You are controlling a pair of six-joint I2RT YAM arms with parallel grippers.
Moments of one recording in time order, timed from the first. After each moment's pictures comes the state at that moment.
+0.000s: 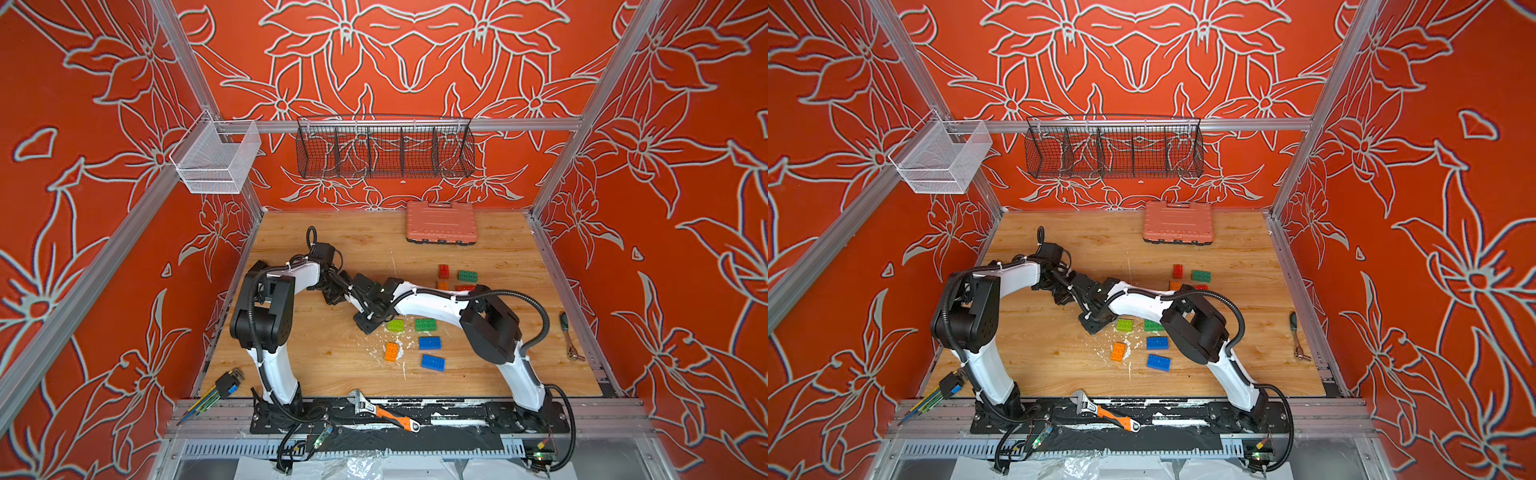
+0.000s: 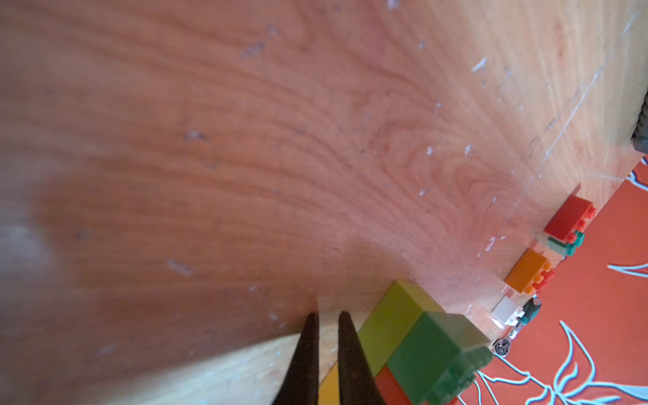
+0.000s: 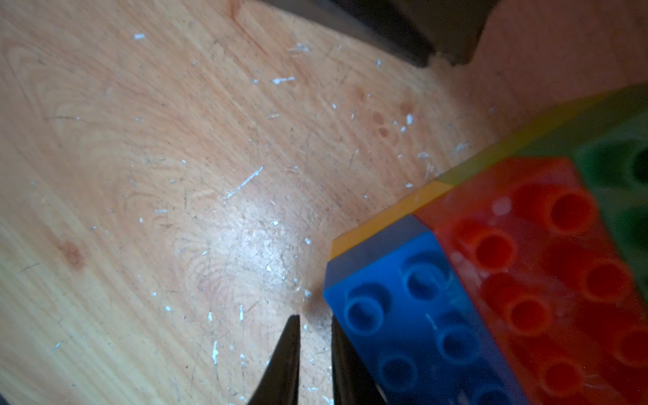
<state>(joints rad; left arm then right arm) -0.08 1.85 1.10 -0.53 0.47 -0.69 1.00 2.18 1.69 -0.72 -0.04 0.27</state>
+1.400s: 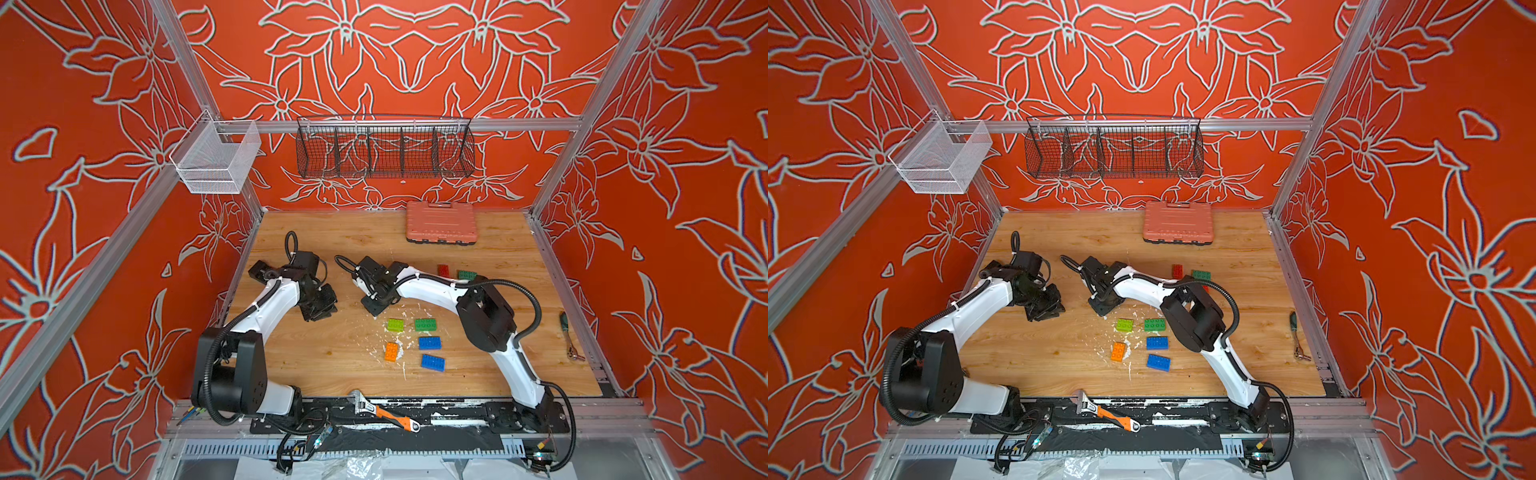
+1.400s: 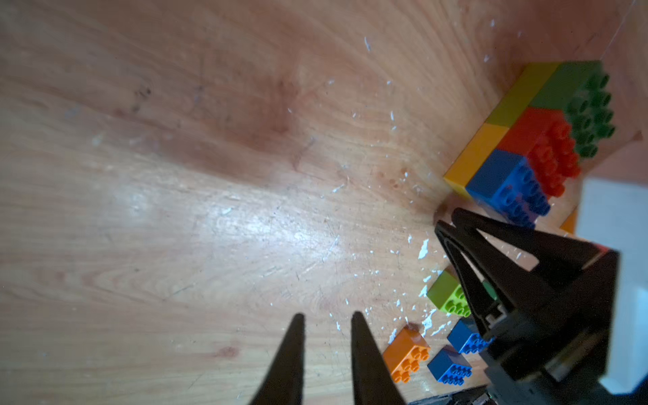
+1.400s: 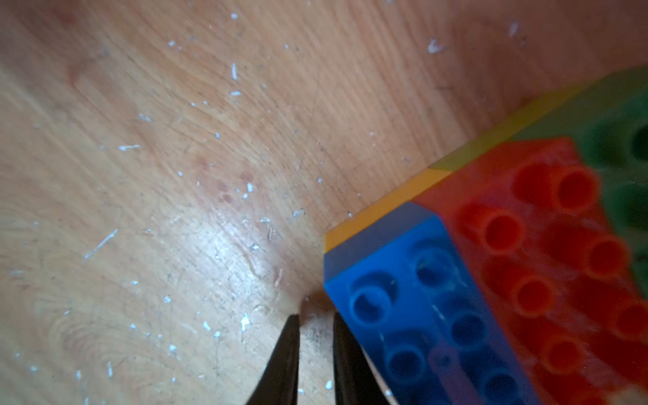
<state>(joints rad) -0.09 1.42 0.93 -0.86 0.31 -0.64 0.90 2.25 1.80 -0.78 -0.02 0.13</state>
